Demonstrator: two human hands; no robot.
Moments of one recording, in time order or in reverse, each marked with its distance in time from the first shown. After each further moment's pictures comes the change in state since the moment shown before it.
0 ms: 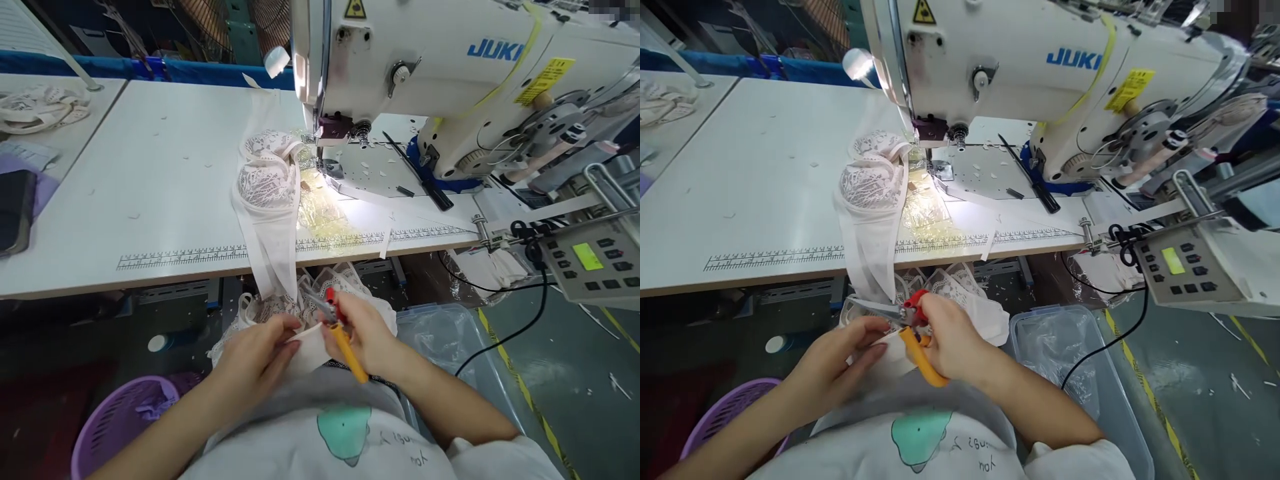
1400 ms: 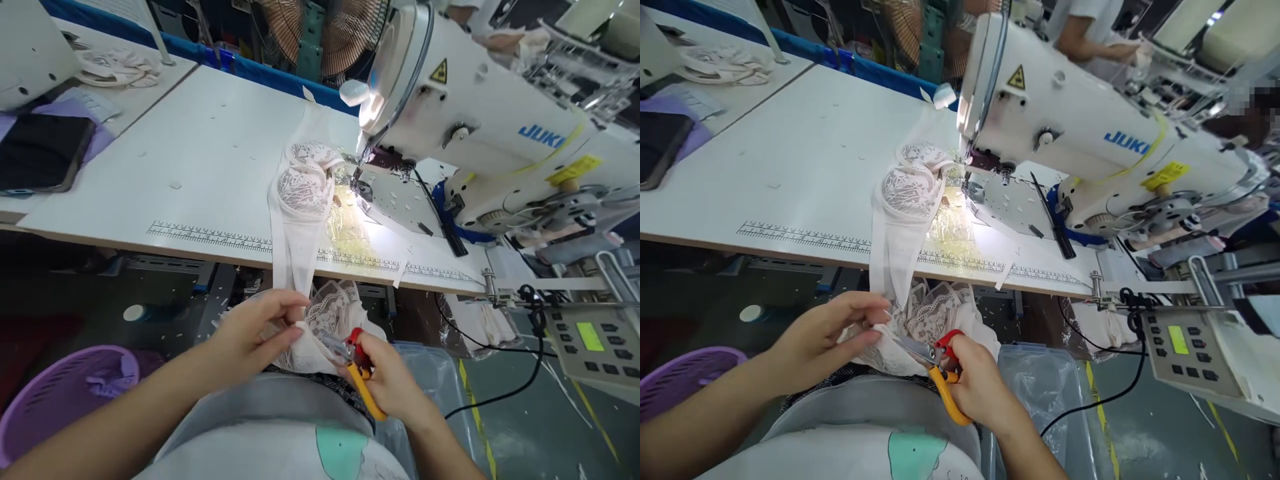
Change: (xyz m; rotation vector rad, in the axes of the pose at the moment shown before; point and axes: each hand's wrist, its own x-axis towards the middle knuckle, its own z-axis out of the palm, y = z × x) left_hand 0.003 -0.008 -0.013 -0.221 0.246 0.250; right_hand -0.029 0.023 -0.010 -0.106 -0.144 0.131
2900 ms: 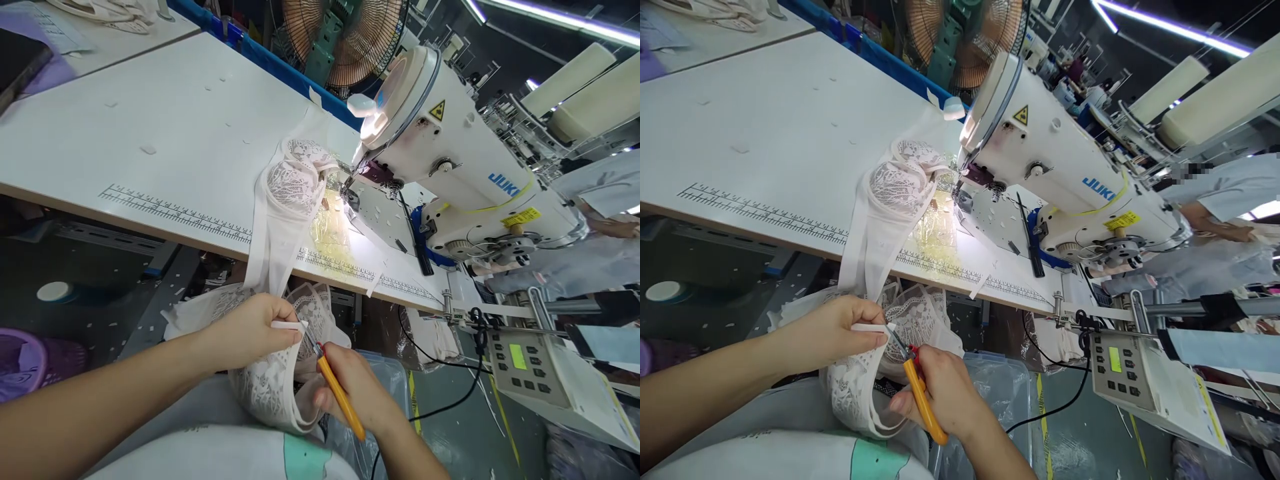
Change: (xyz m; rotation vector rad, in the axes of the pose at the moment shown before) left_hand 0.035 0.014 0.031 -0.373 -0.265 -0.699; right_hand -0.001 0.007 -0.016 -0.279 -0.171 -0.056
